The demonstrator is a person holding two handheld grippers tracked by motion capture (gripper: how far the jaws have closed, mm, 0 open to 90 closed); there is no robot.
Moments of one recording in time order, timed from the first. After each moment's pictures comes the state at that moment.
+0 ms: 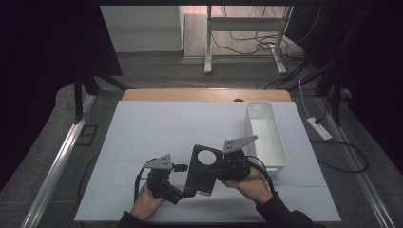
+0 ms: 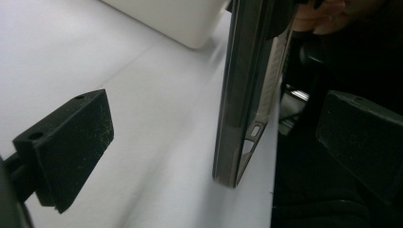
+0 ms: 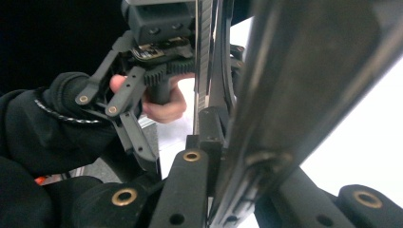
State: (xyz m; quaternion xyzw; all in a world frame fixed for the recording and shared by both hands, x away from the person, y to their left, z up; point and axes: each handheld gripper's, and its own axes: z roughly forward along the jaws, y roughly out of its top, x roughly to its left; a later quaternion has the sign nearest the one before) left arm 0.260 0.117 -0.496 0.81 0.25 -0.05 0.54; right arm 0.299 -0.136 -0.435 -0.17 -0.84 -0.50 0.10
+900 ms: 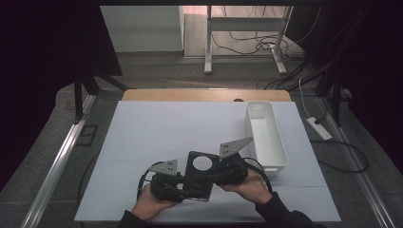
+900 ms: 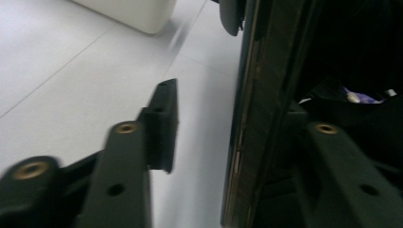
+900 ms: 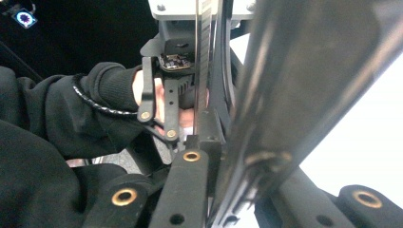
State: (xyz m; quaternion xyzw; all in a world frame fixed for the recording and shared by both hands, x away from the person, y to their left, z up) left arm 0.254 0.110 -0.494 0.82 0.18 -0.09 0.53; right arm 0.291 -0.128 -0.432 -0.12 -0.85 -0.50 0.13
